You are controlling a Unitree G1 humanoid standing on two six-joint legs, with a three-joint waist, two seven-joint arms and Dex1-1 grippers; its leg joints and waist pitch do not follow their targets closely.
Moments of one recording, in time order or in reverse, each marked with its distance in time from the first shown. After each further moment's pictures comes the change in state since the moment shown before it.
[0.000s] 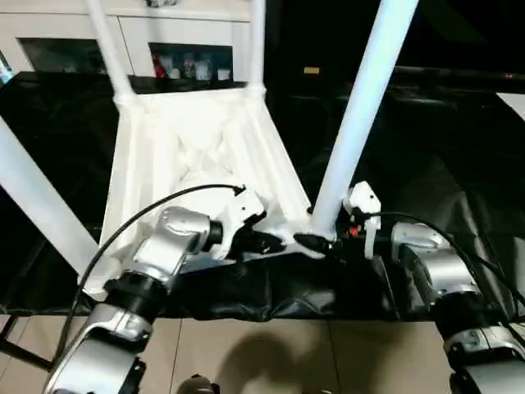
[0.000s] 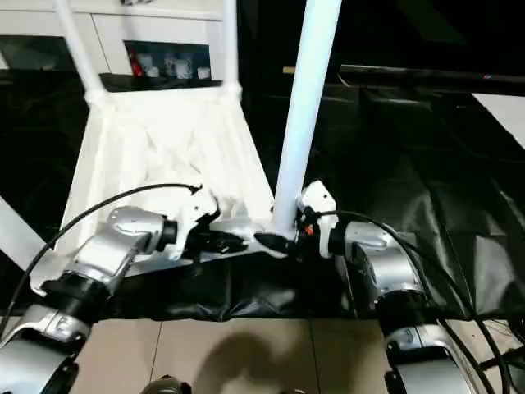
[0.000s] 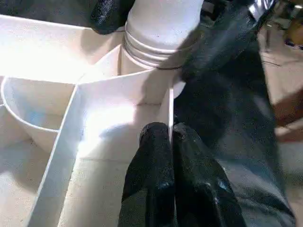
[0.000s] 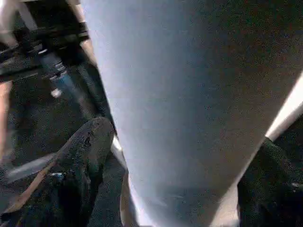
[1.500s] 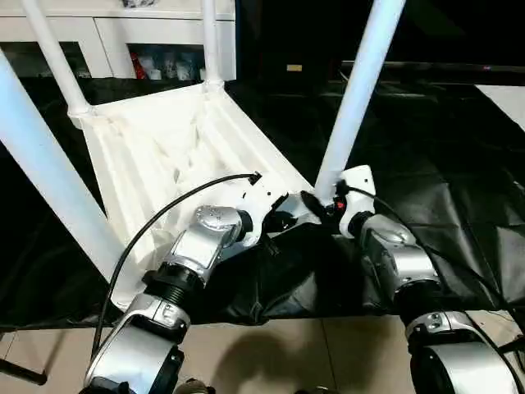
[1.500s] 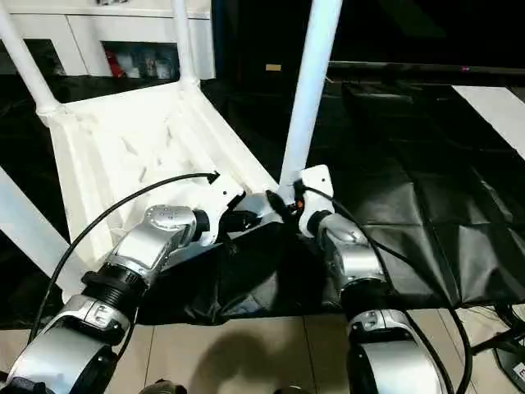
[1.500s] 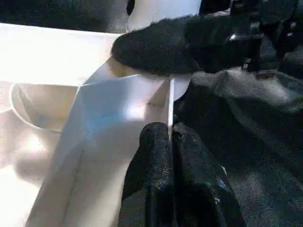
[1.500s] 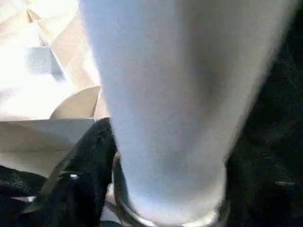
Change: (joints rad) left arm -0.085 -0.198 0.058 0.121 0.077 0.052 0.428; right arm -0.115 0.217 -0.152 0.211 -0.066 -0.040 -0.660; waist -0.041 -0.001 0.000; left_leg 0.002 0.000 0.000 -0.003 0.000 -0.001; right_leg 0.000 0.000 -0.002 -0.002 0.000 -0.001
